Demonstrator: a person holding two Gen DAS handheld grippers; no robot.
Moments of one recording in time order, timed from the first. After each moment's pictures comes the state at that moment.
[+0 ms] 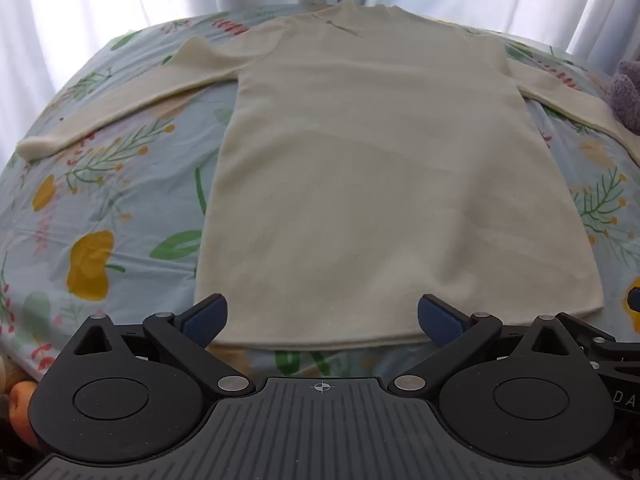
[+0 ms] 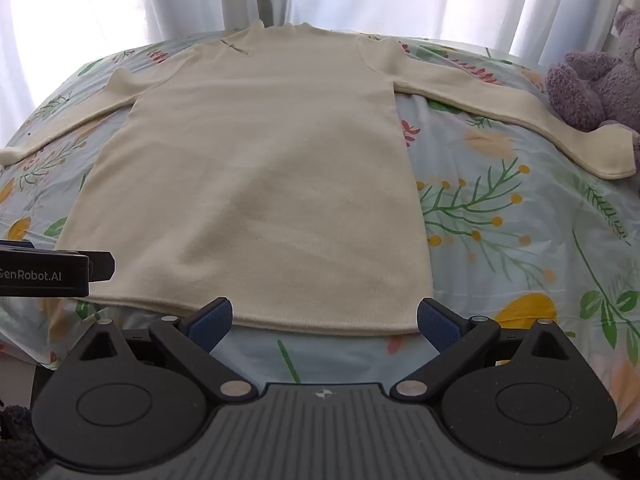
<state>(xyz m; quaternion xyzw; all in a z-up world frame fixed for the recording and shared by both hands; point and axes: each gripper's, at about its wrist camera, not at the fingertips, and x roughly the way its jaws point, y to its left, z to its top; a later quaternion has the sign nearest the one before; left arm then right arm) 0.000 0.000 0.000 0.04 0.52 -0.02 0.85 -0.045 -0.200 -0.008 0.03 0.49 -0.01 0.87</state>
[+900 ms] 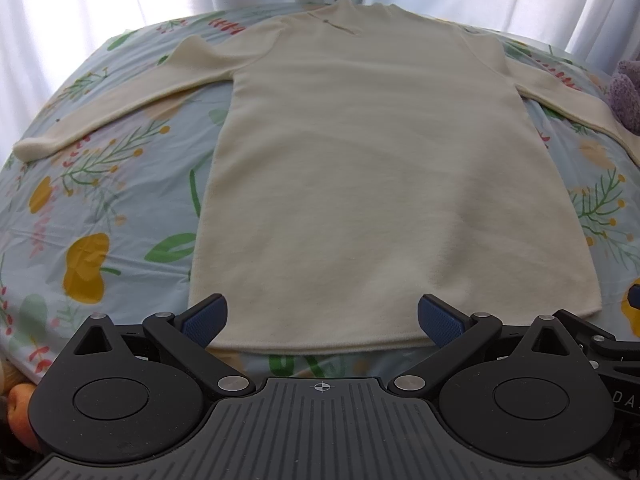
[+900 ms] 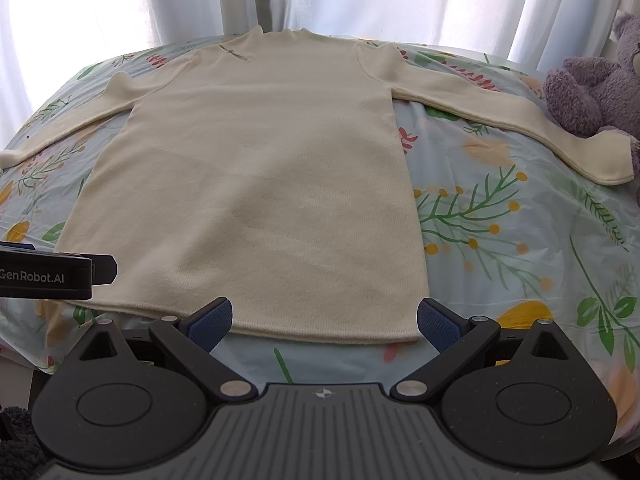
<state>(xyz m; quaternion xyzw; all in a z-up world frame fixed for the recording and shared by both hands) 0.003 -0.006 -0.003 0.04 0.52 -0.02 0.85 -0.041 -0.202 -0.003 0.03 0.49 -0.01 0.87</state>
